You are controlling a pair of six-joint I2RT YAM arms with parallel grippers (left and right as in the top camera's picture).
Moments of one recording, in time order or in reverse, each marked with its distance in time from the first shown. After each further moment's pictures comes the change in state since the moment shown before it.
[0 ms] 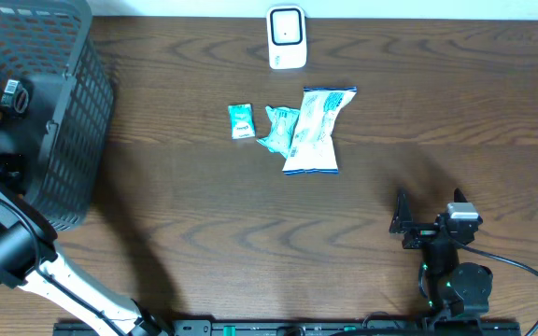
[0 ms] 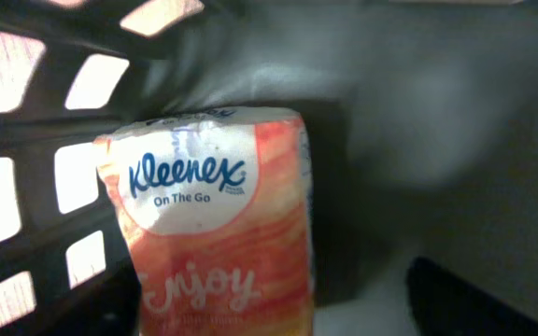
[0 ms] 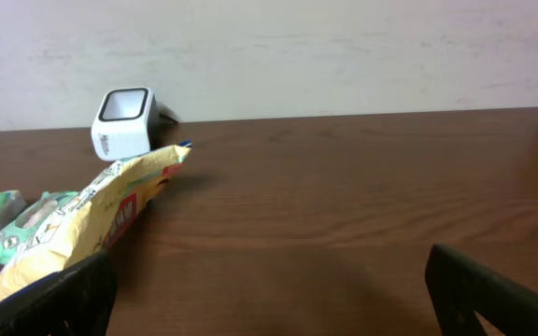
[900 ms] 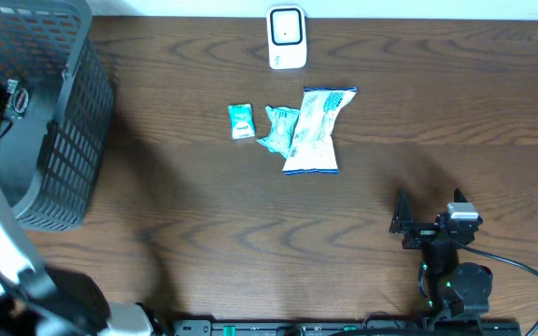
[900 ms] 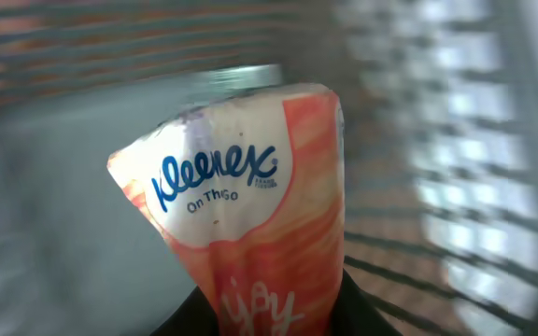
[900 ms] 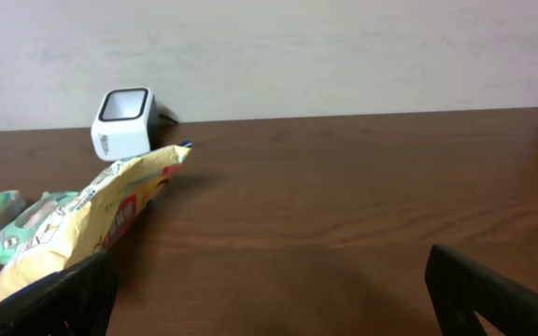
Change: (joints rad) left arm -0.167 -0.529 -0.028 0.240 0.370 0.089; right arm 0.000 0.000 0.000 0.000 0.000 0.000
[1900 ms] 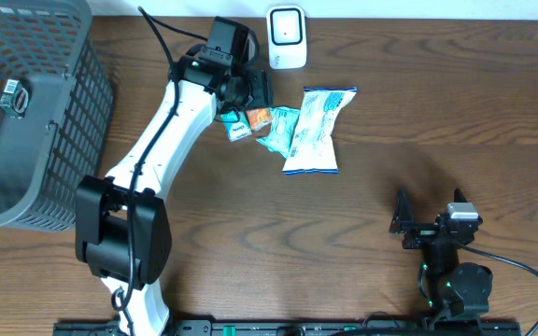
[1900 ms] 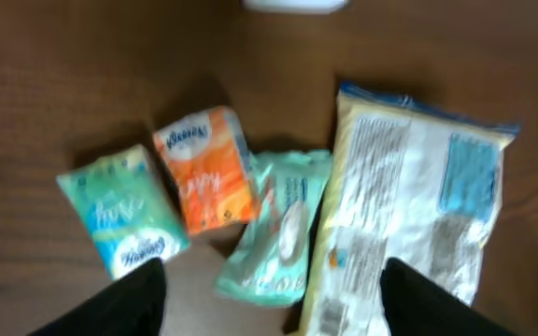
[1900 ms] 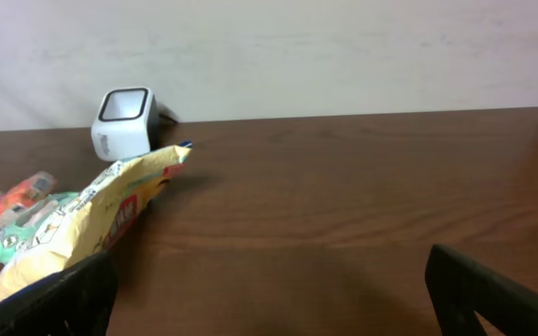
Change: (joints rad) left arm -0.910 0.312 0.000 0.092 0.068 0.251; right arm 0.000 0.000 0.000 0.000 0.000 0.000
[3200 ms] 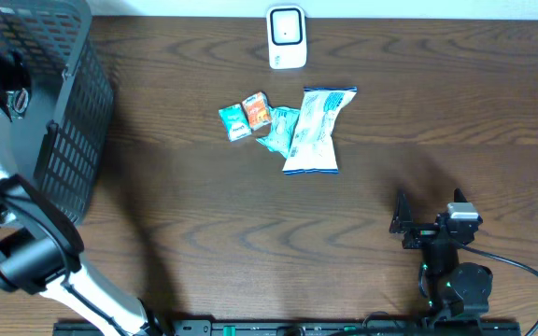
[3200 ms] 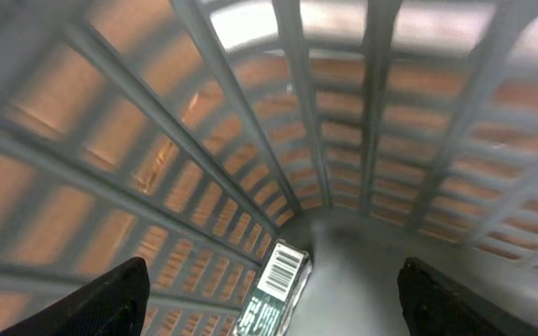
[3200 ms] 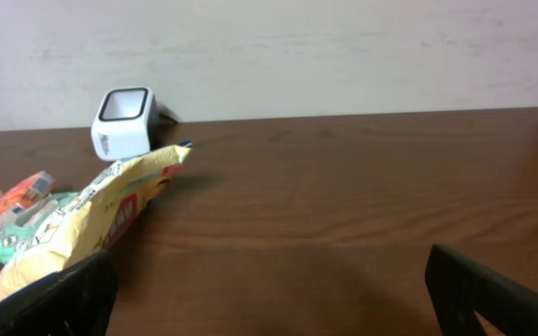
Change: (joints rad) left arm 0.889 0.071 0.006 0.475 -0.141 0.760; right arm 0.000 0.000 0.000 0.000 0.000 0.000
